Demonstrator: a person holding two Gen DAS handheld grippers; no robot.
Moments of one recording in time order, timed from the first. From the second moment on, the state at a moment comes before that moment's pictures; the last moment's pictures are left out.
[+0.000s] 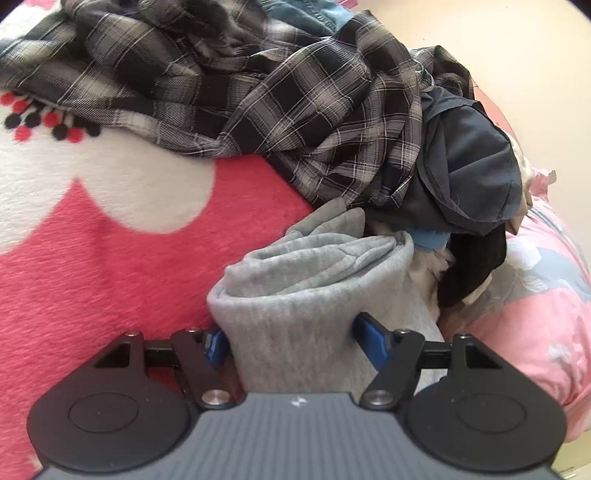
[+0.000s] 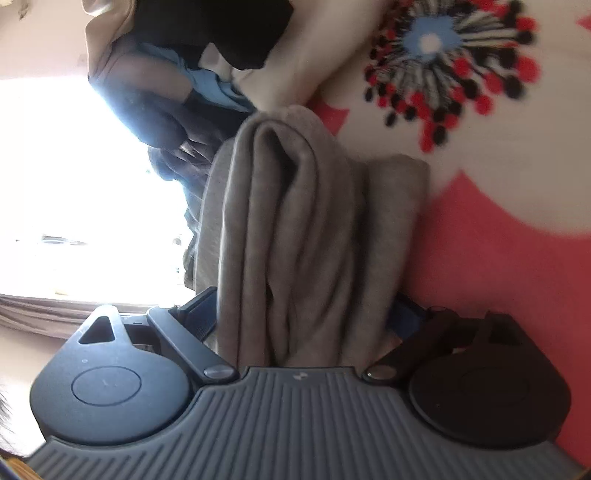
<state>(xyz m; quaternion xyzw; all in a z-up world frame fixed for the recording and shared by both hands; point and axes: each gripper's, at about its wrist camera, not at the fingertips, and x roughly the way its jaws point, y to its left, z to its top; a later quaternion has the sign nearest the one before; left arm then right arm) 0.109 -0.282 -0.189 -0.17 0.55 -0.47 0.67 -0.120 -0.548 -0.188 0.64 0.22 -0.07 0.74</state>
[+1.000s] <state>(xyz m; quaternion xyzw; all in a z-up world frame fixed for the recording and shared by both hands) 0.097 0.027 -0.126 -0.17 0.53 -0.27 0.79 -0.035 -0.332 -0.170 0.56 0.40 0.15 0.71</state>
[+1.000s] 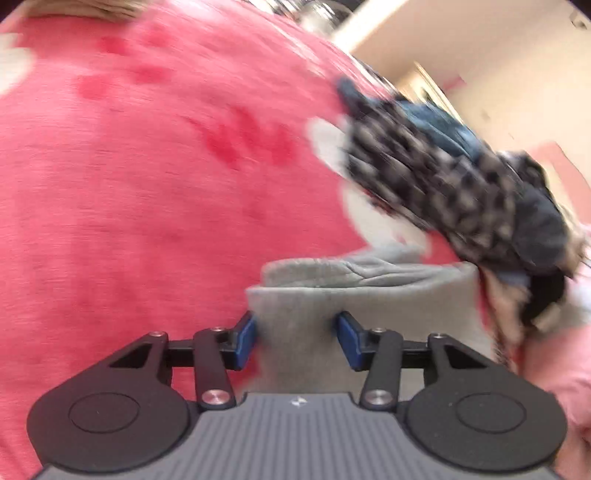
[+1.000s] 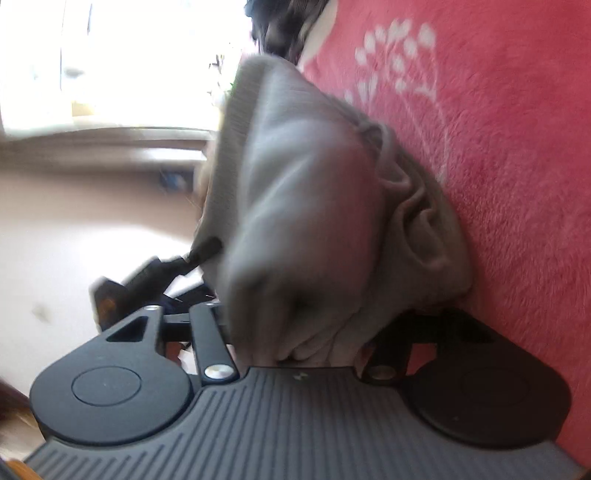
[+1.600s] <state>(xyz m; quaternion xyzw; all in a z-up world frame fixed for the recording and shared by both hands) 0.046 0.103 0.020 0.00 0.34 -0.21 0.92 -0.118 -0.417 -0.093 0.49 0.37 0.09 0.78</state>
